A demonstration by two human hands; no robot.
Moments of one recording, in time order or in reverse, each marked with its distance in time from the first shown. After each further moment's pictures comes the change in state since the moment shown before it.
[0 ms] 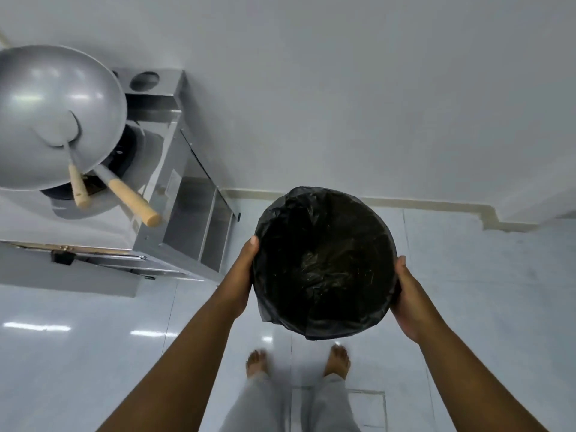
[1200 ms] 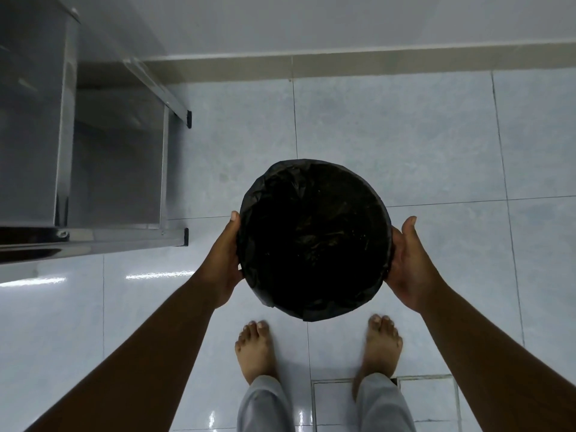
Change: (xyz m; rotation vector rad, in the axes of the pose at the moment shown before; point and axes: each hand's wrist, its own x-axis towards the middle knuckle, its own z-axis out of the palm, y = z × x) left_hand 0.254 -0.530 -0.132 0.868 0.360 -0.661; right_hand 0.341 0.356 0.000 0.197 -0.030 0.247
